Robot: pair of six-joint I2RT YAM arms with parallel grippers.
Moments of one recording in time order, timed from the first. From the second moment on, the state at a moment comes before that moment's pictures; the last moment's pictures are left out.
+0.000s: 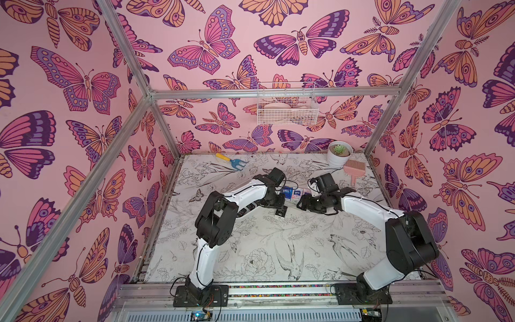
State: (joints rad) left arm -0.64 2.06 1.62 -0.77 0.19 -0.38; right arm 0.48 1.62 1.01 -0.43 -0.30 0.50
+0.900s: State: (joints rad) left arm -0.44 1.65 1.39 -0.80 0.05 -0.41; right arm 0.60 1.90 1.04 -0.06 -0.28 0.81
